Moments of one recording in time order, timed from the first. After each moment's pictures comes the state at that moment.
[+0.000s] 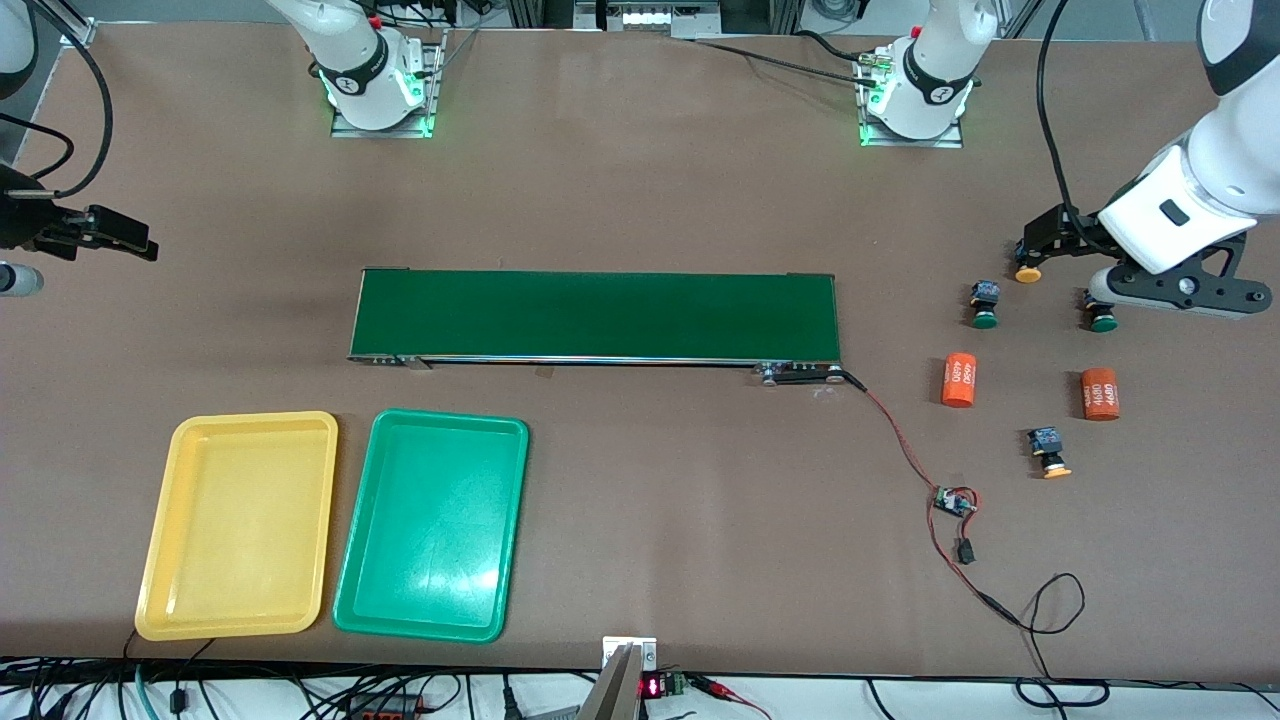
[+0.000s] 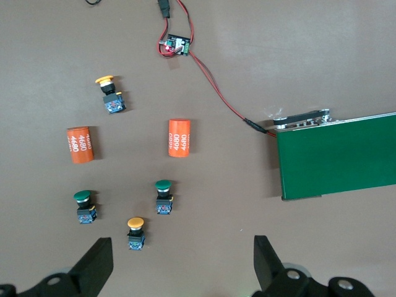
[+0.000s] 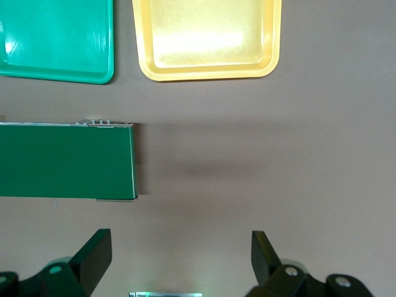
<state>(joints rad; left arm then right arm) -0.06 0.10 -0.05 -1.52 0.05 1.50 0.04 -0.05 0.04 -0.07 -1.68 -0.02 1.59 -0.12</state>
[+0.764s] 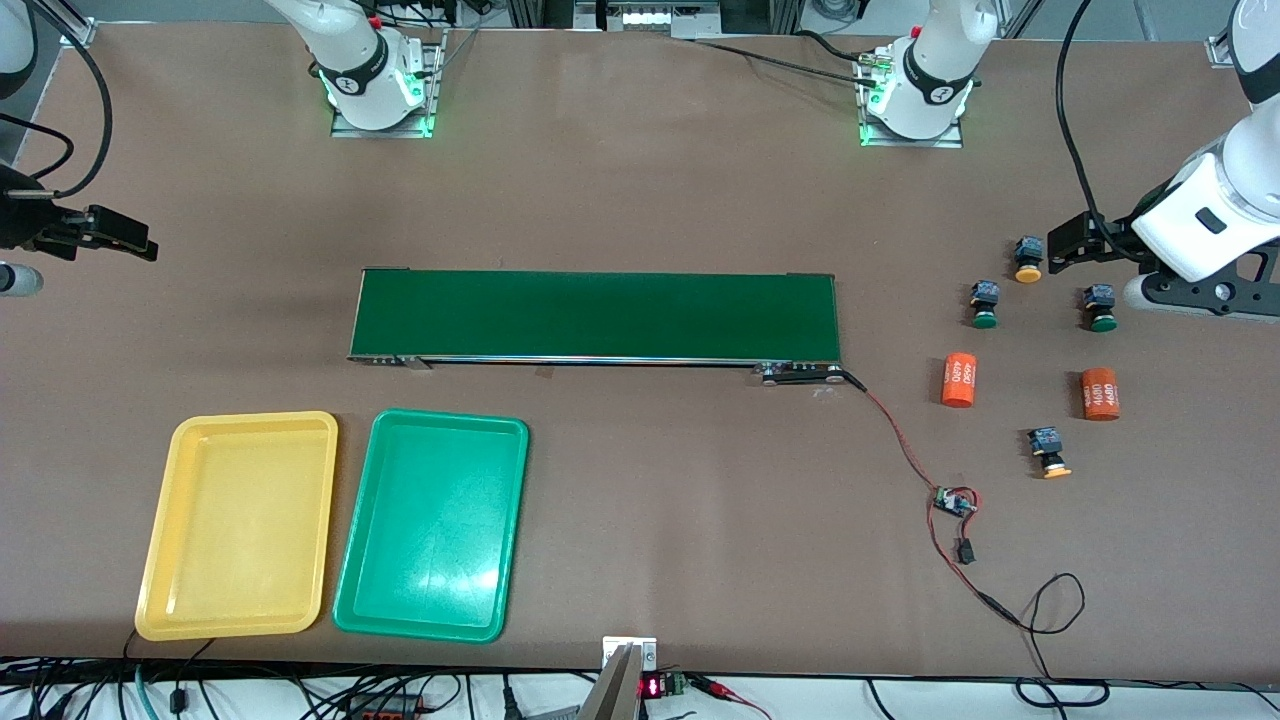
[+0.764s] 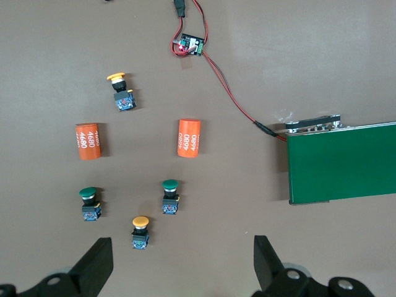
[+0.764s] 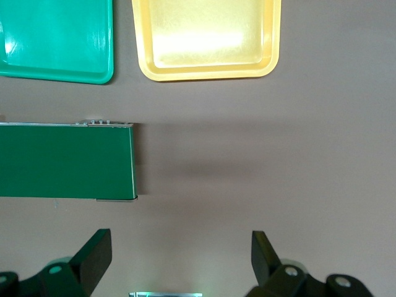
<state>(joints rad) -0.03 0.10 -0.05 -1.52 0.05 1.51 0.04 -0.05 0.04 -0.07 -1.68 -0.02 1.59 -0.12</state>
